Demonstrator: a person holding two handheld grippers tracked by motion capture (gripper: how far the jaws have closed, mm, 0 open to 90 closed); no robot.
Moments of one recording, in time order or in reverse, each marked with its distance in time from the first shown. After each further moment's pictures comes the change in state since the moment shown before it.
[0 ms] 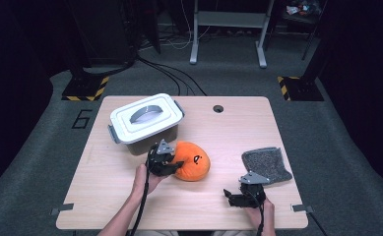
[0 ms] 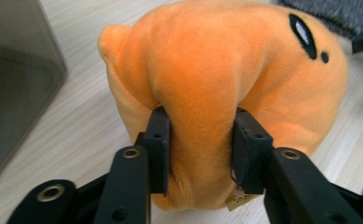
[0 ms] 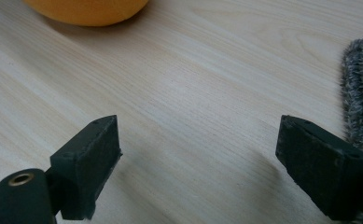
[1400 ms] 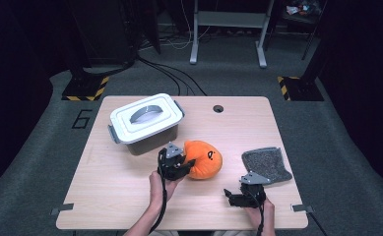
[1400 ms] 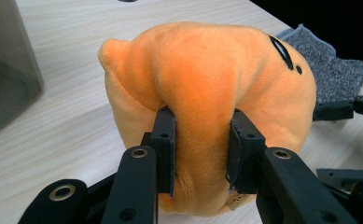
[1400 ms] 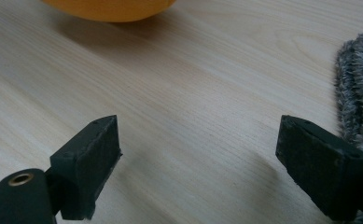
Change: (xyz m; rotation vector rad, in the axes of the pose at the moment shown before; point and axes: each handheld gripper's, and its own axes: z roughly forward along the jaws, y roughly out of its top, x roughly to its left) left arm -0.053 0.018 0.002 -0.139 0.064 -0.178; right arm 0.000 0.000 -0.001 -0.002 -0.010 -0.006
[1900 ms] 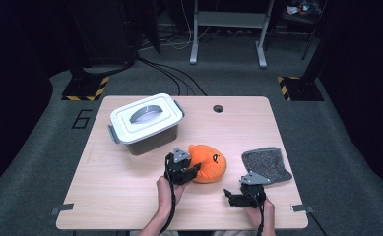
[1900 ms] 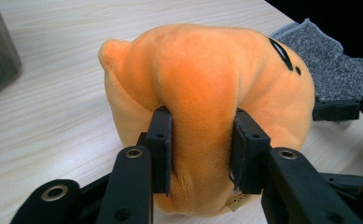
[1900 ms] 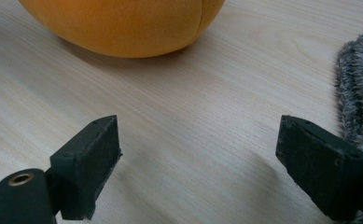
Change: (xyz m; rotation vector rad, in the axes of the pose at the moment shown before) left arm -0.014 -0.013 0.014 0.007 0.027 -0.036; right arm 0.000 0.000 0.000 -0.001 0.002 -0.003
